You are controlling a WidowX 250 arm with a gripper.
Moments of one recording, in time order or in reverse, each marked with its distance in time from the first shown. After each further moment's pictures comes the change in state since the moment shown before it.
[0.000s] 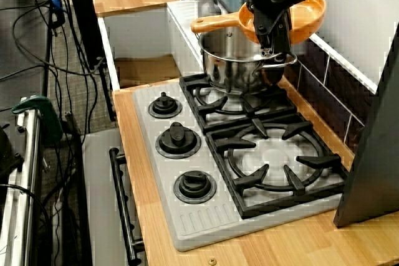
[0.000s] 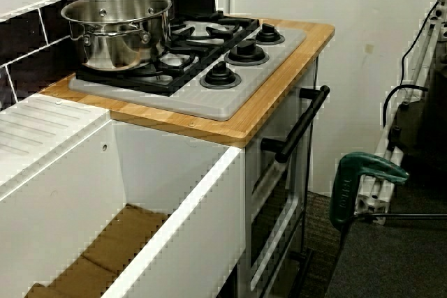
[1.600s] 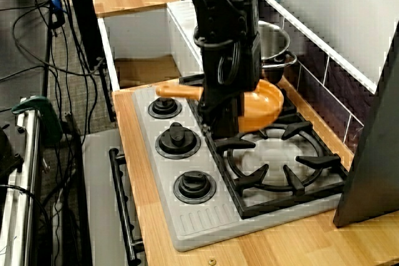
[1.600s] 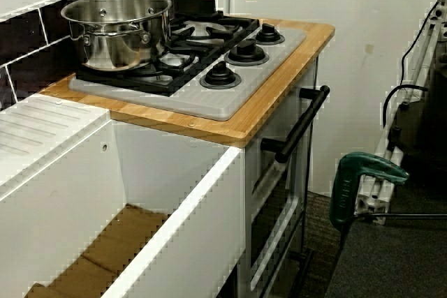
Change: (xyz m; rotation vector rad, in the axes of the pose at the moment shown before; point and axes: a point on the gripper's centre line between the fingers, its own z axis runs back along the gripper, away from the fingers) arm -0.050 -0.073 -0.037 -0.277 0.120 -0.148
